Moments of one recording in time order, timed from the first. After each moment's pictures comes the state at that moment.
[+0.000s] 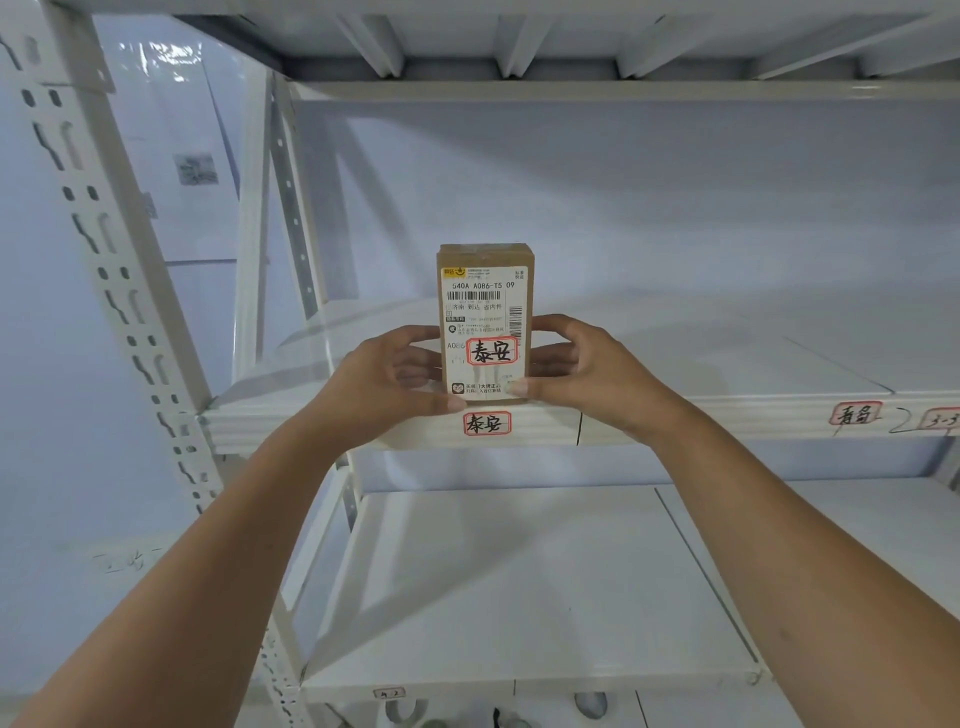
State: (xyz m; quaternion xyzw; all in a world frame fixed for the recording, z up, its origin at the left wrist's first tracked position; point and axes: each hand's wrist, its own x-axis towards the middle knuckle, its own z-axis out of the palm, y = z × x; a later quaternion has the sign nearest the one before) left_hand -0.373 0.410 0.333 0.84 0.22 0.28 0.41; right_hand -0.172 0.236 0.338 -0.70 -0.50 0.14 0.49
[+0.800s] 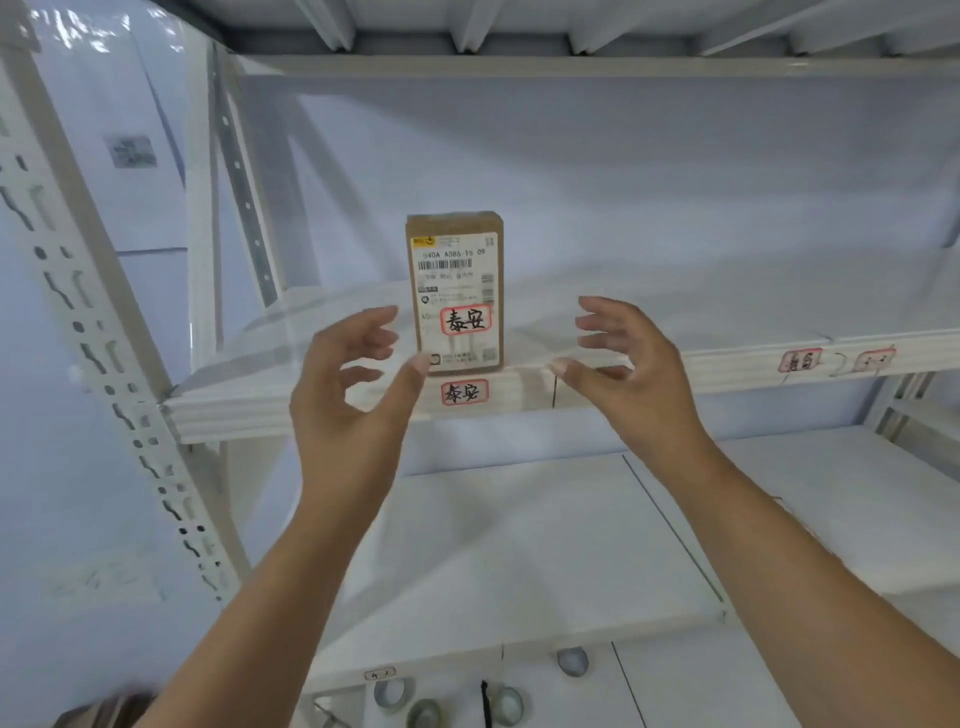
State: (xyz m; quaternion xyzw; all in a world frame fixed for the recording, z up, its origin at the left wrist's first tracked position) left_hand -0.399 0.329 0.295 0.68 0.16 0.59 0.41; right_hand -0.209 0.174 0.301 -0.68 -0.39 -0.04 0.63
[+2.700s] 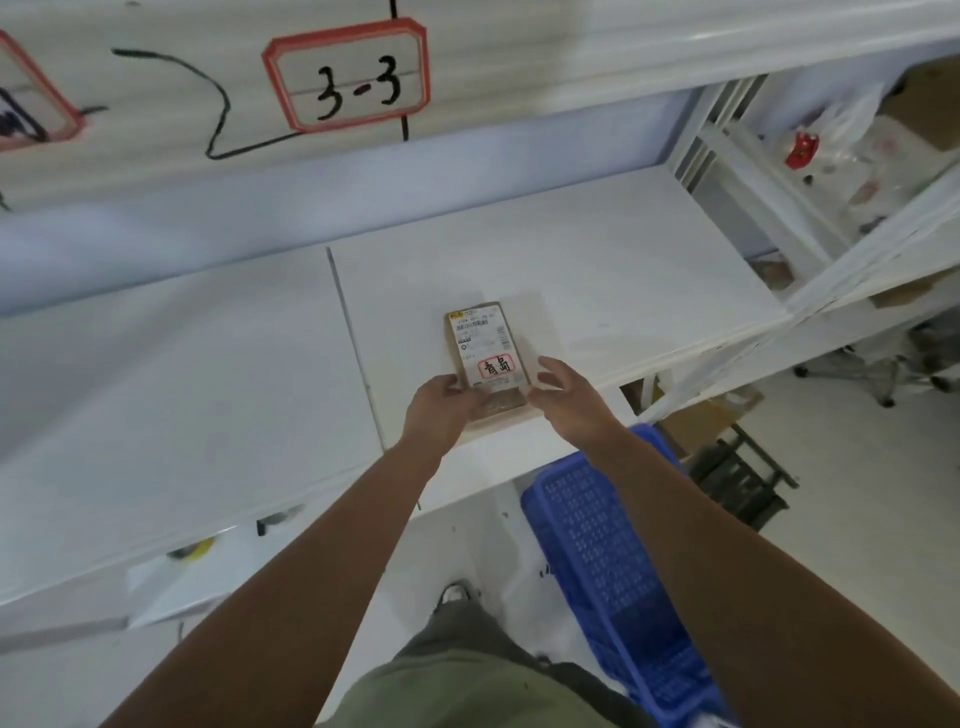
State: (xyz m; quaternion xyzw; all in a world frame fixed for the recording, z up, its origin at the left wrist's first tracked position) left_hand 0.088 0.032 -0.032 0.66 0.42 -0.06 0.62; right_hand 0.172 -0.127 -0.013 -0.83 -0.04 0.33 0.44
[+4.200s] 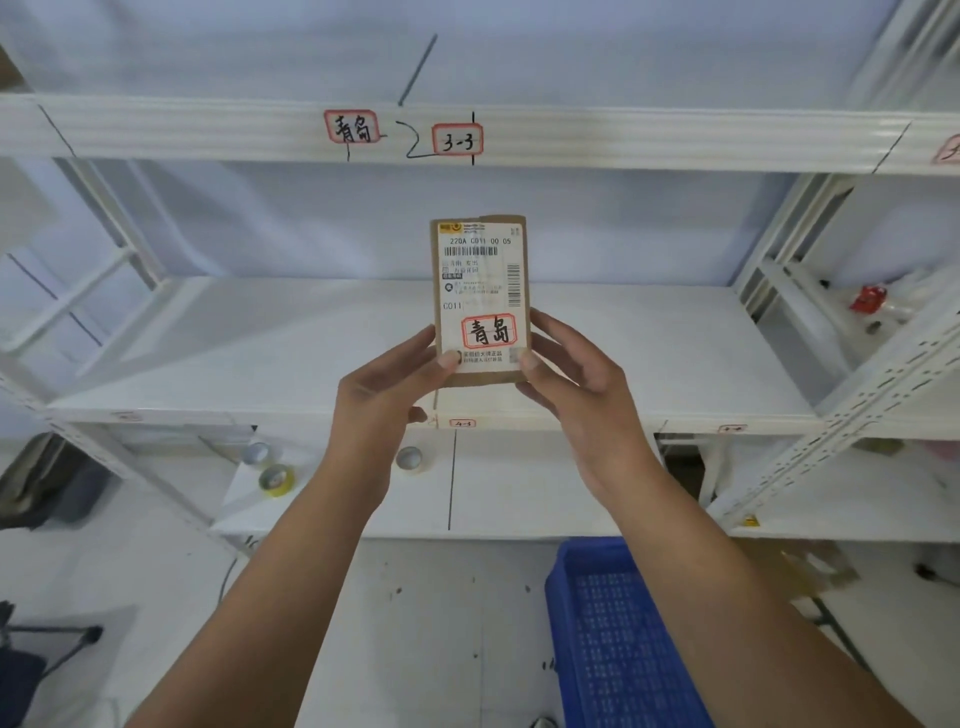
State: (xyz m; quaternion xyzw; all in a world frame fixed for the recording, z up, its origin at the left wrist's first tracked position) left_hand -0.115 -0.112 0.145 0.59 0.35 0.32 0.66; right_hand 0.041 -0.235 0.147 -0.62 -0.29 0.29 0.67
